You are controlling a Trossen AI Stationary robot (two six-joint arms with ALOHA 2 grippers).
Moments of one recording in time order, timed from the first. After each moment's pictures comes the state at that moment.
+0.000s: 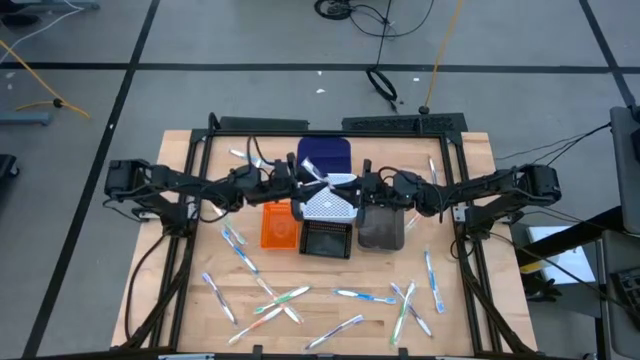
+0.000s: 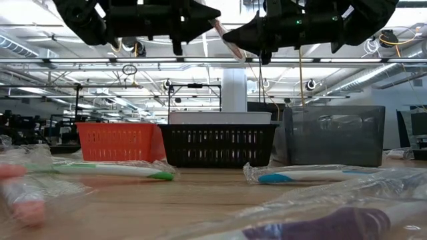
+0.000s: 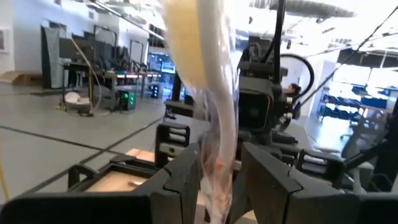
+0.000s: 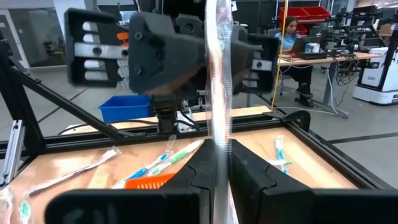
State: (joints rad) left arm 0.10 1.51 0.71 1.00 -0.03 -0.13; right arm -0.08 1.42 0.65 0.80 0.05 0.06
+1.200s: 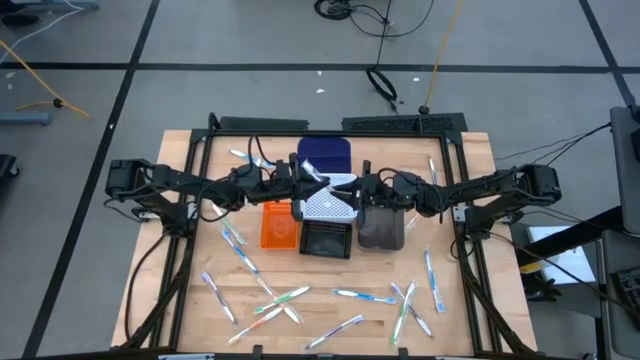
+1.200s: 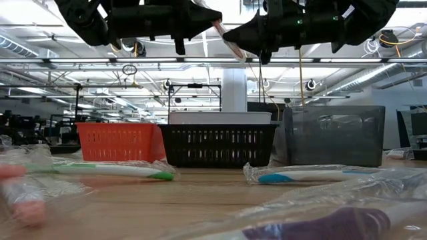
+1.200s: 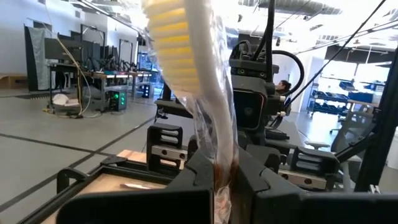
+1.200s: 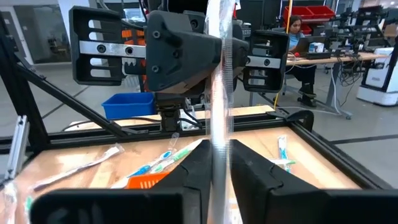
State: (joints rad) left arm 0.10 1.51 0.72 1.00 0.03 -0.12; right arm -0.08 1.42 0.65 0.79 0.05 0.04
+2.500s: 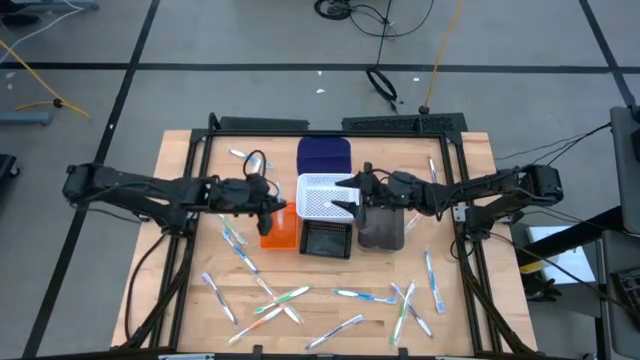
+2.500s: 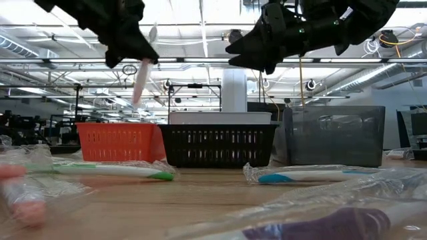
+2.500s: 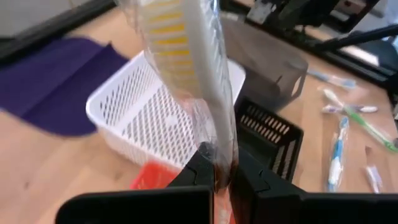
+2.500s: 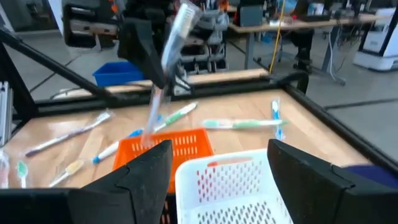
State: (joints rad) left arm -0.05 1.06 0.72 -0.22 -0.22 -0.47; right arm -0.08 1.40 0.65 0.62 0.05 0.07
